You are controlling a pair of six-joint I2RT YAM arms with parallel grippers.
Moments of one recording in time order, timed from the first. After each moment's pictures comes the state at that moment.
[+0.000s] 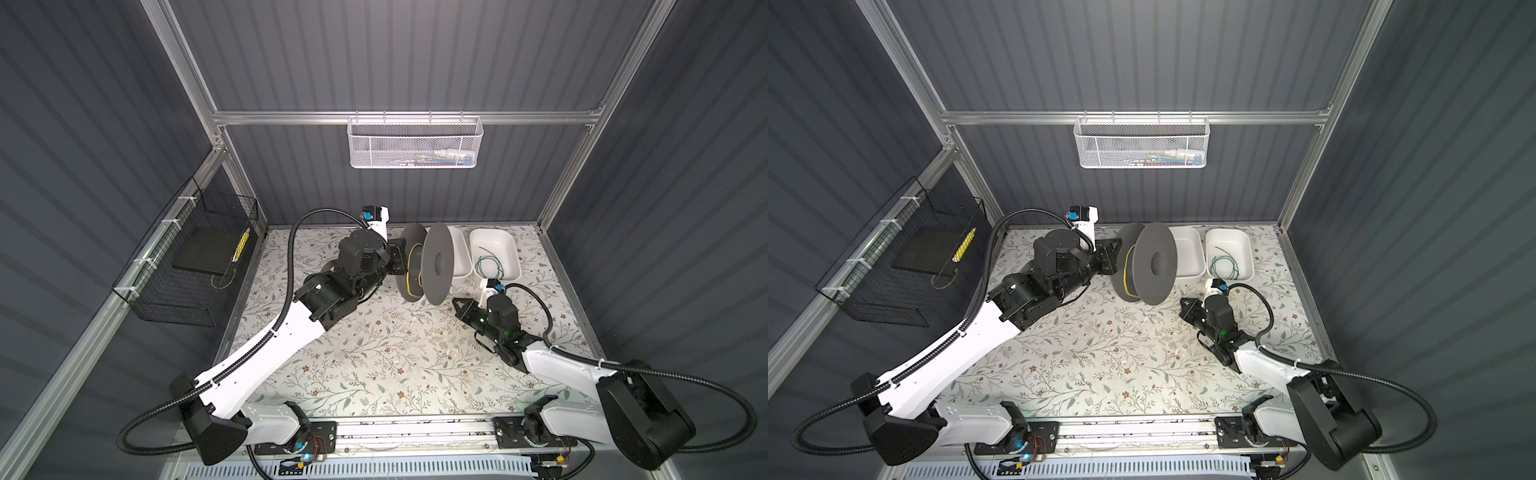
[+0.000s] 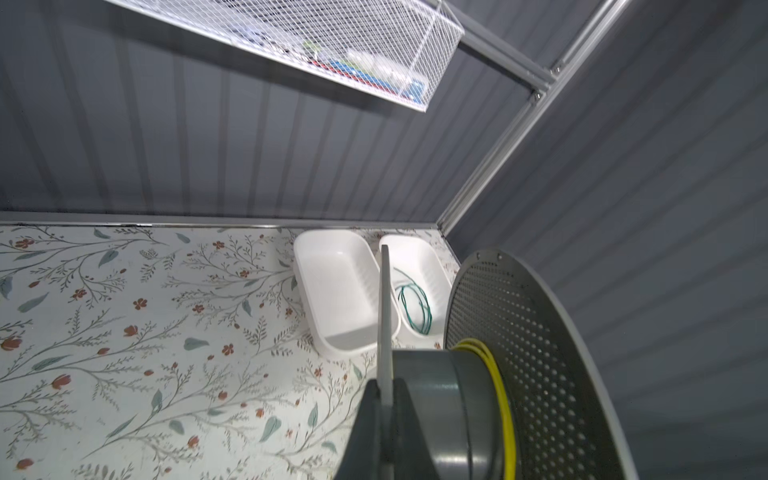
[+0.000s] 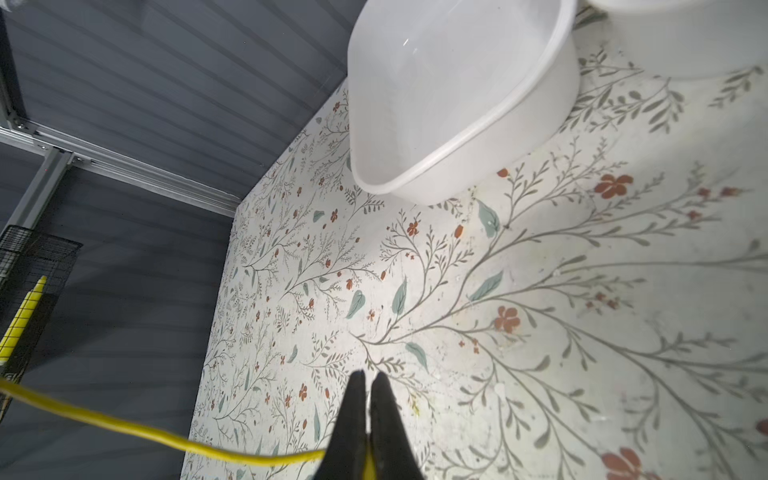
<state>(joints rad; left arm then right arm) -0.82 1.34 1.43 -0.34 -0.25 -0.53 0.50 1.21 0.39 0.43 -0.01 0.92</state>
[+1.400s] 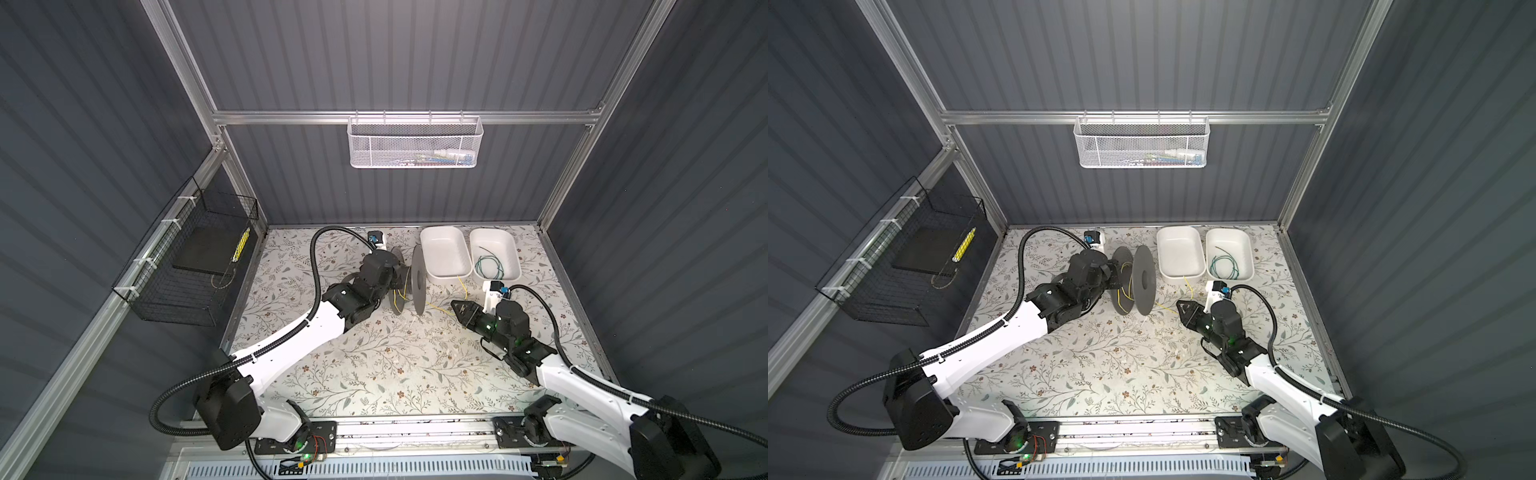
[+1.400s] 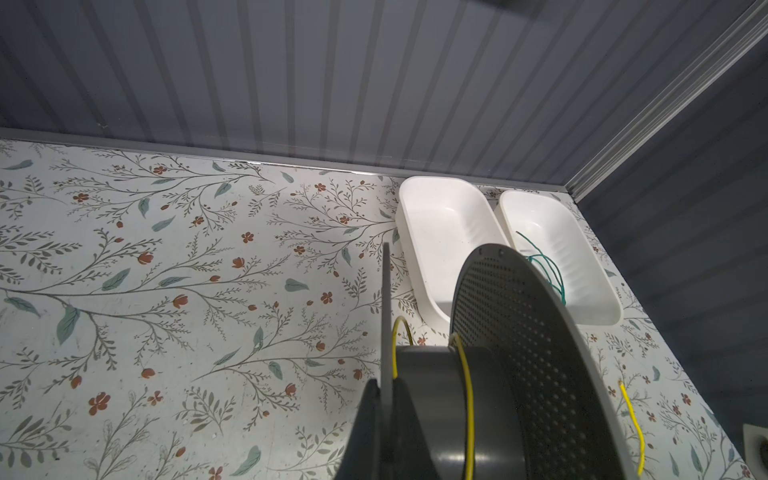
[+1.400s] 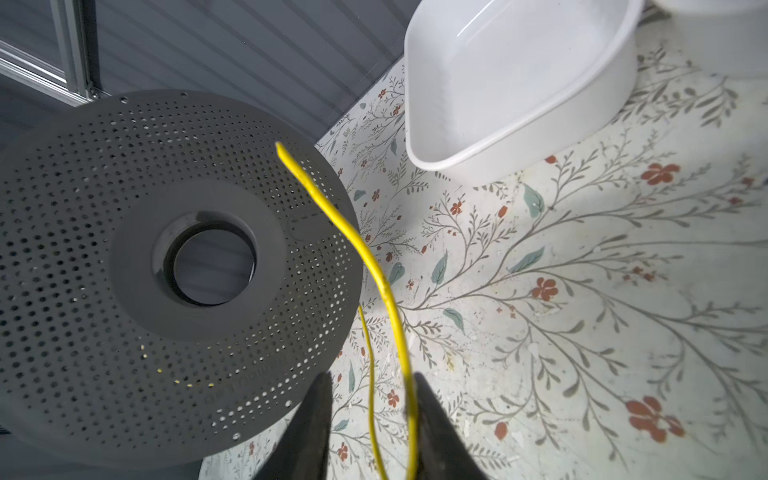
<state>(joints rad) -0.80 1.41 1.19 -0.27 -0.40 -0.51 0.49 1.02 0.38 0.28 -0.12 0.86</state>
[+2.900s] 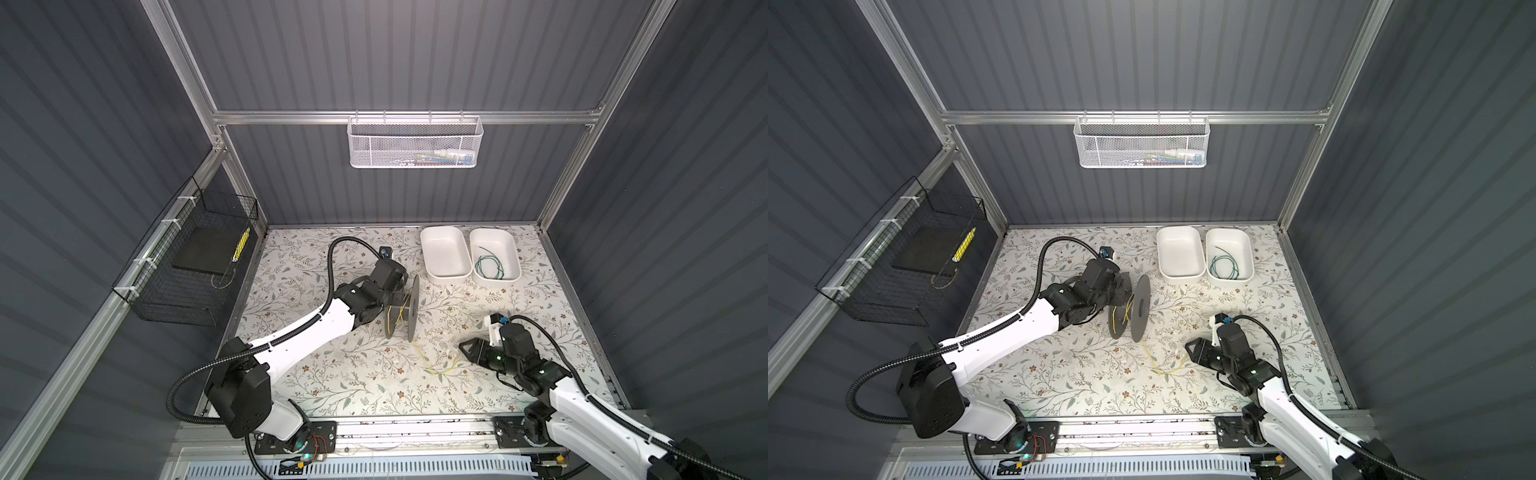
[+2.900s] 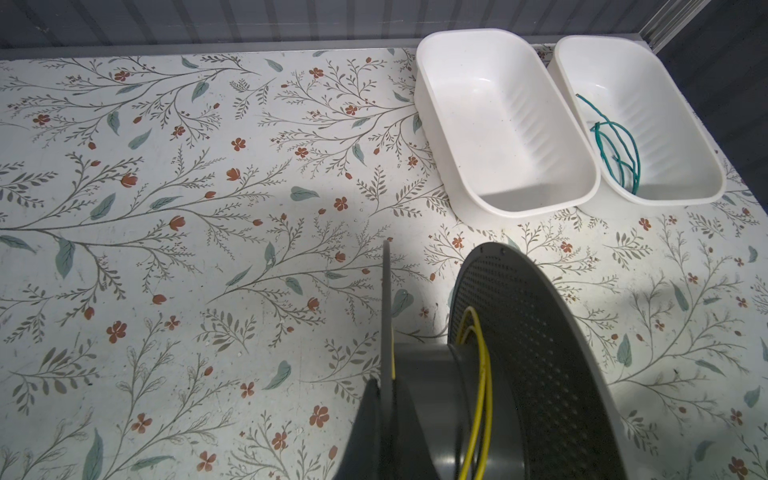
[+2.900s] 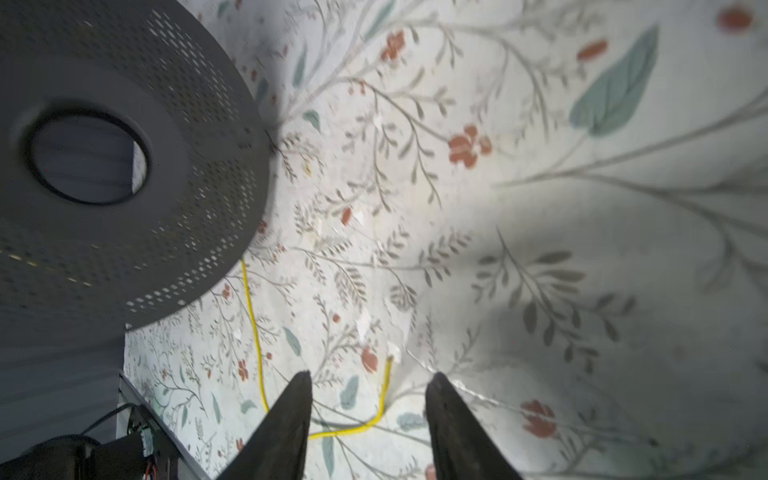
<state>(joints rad) -0.80 1.48 1.18 -0.45 -0.32 -0.47 0.46 0.80 0.18 -0.16 -0.27 0.79</state>
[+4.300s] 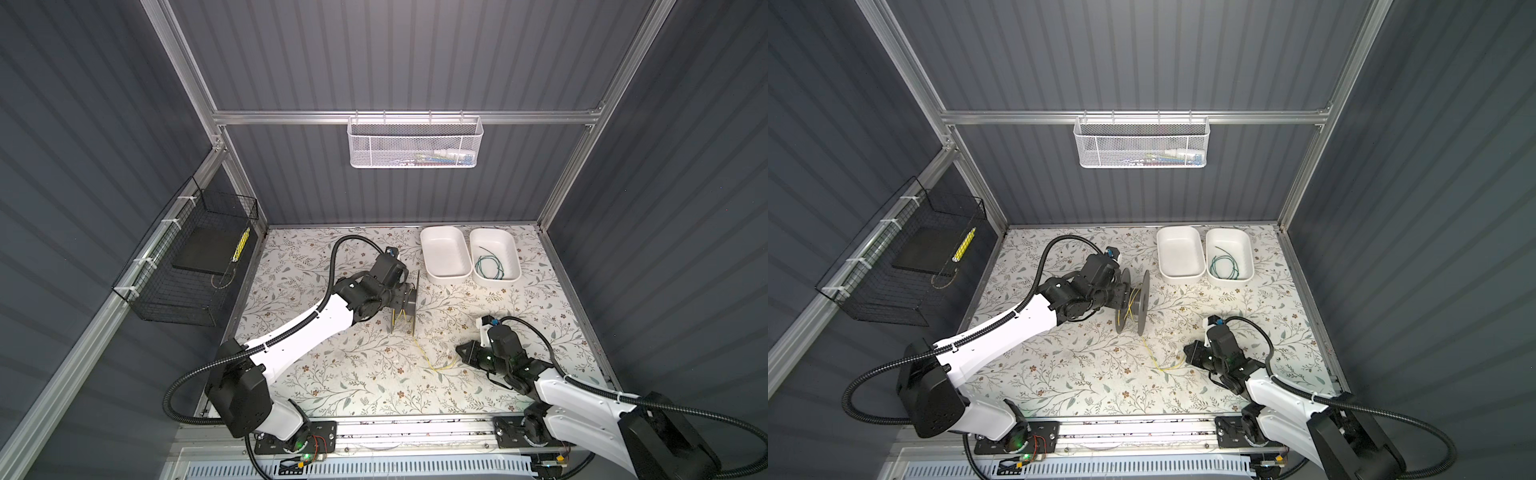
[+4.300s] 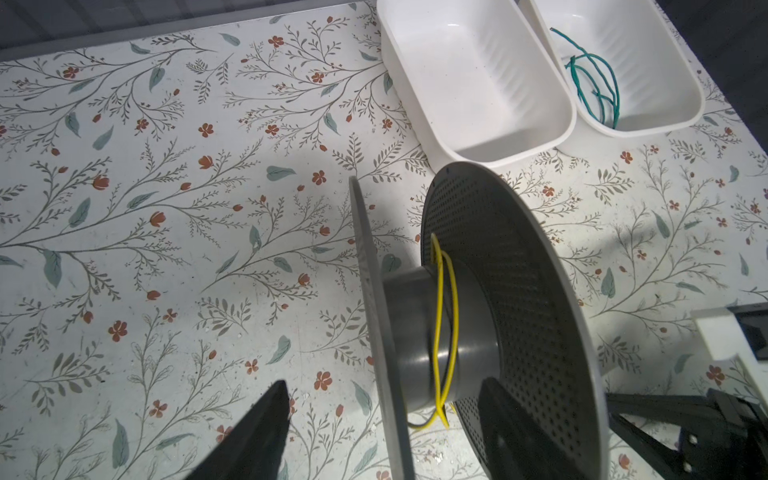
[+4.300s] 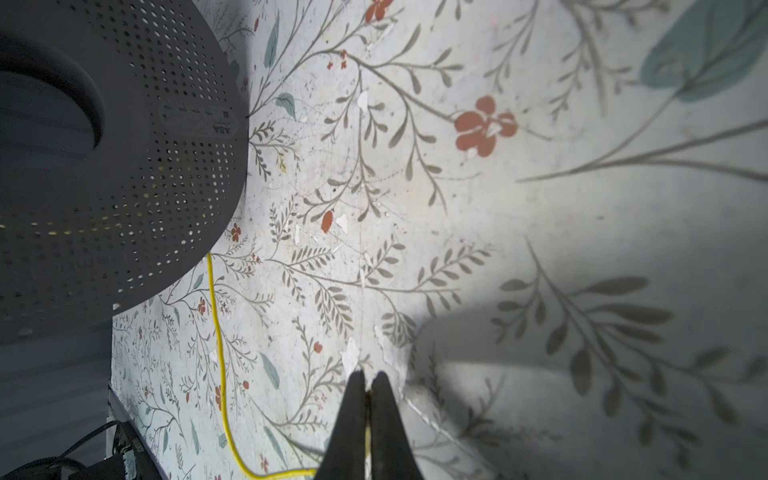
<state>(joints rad) -0.80 1.49 1.26 -0.61 -0.21 -0.37 0.52 1.03 0.16 0.13 -0.21 0.83</state>
